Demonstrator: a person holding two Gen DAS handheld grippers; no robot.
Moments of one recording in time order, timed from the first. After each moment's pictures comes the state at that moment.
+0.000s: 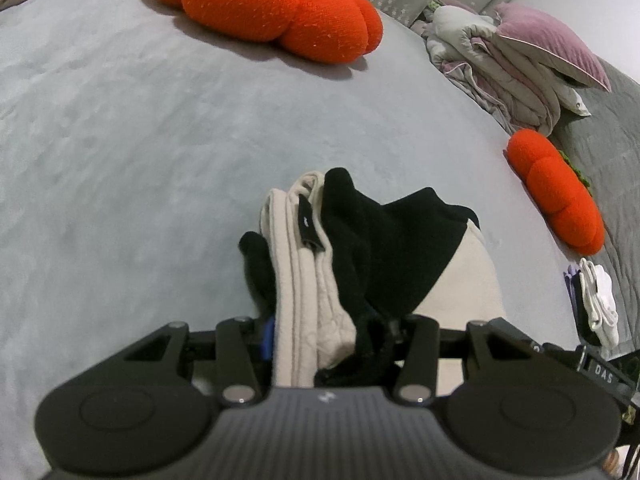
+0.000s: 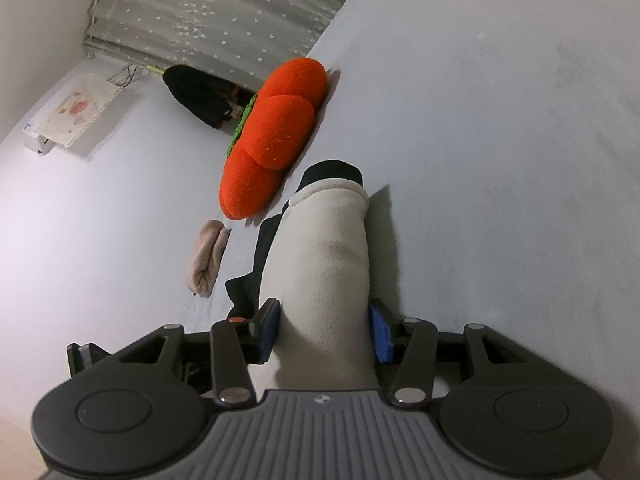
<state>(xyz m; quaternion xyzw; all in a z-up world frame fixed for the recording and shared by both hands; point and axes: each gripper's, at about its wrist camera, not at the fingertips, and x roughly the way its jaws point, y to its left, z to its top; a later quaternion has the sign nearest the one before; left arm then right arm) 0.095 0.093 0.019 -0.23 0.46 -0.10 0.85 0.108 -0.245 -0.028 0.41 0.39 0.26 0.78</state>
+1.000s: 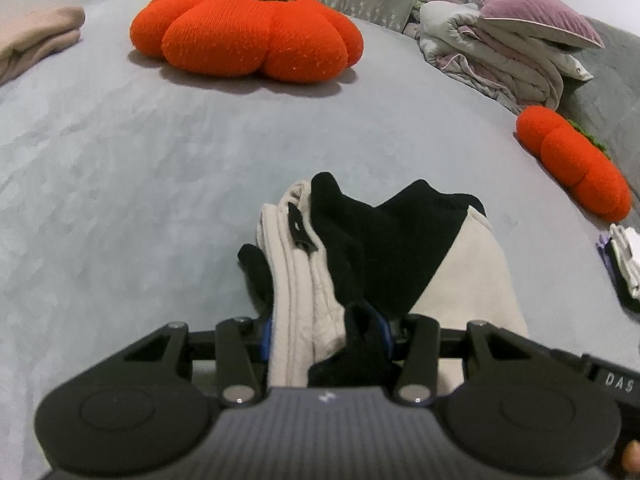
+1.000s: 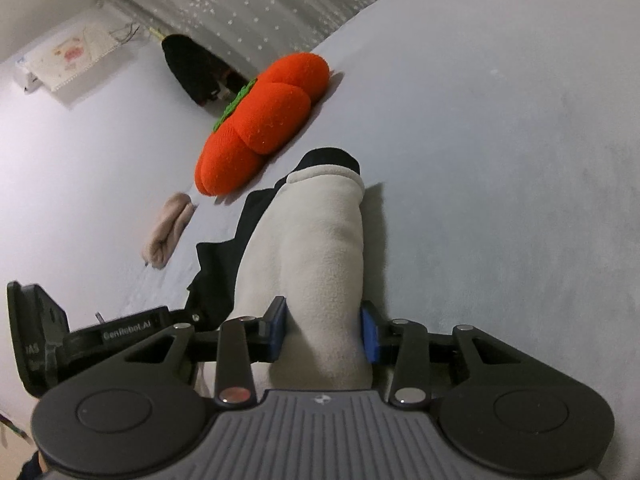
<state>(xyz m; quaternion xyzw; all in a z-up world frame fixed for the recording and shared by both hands) 0.082 0.058 0.034 -0.12 0.43 -0.06 0.89 0.081 -0.229 -0.008 0.30 0.39 0.23 0.84</state>
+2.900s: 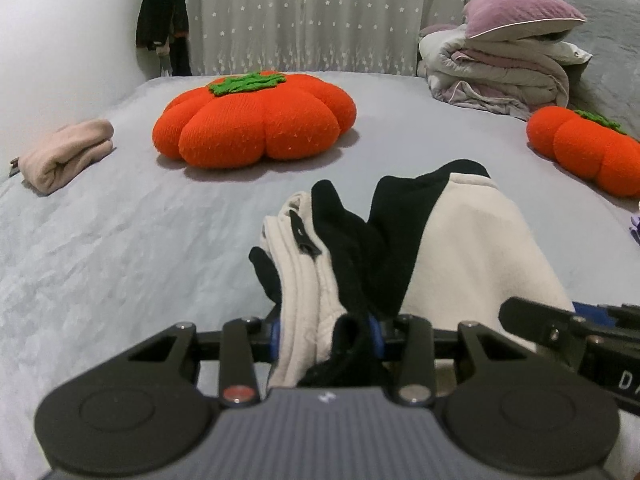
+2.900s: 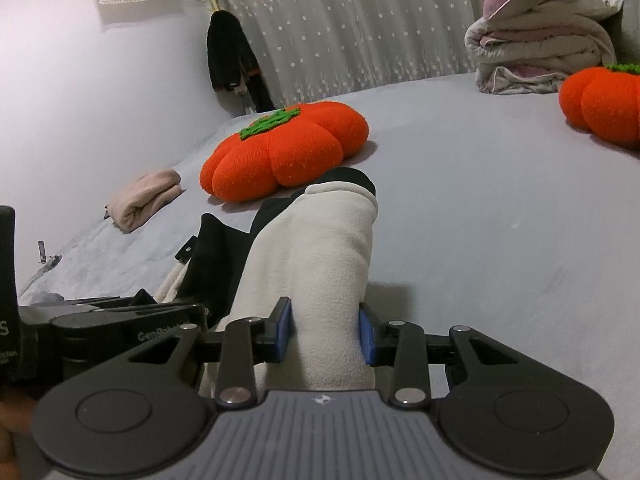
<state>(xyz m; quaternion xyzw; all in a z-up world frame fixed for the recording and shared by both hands) 0.043 -0.008 0.078 0.00 0.35 0.02 0.94 0.043 -0.198 0.065 0.09 0.31 0.21 0.92</state>
